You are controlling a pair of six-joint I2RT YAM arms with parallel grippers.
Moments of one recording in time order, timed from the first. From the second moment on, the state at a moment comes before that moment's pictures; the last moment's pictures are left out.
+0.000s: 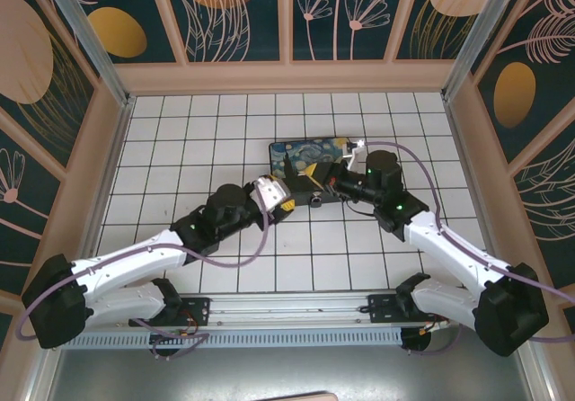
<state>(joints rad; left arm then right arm) -0.90 1.11 0.63 0.17 0.01 0.13 0.56 1.07 0.67 0.16 -0.50 1.19</state>
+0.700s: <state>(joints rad) -0.65 1.35 0.71 0.57 0.65 -1.13 0.57 1.07 0.61 0.26 -0.55 1.12</state>
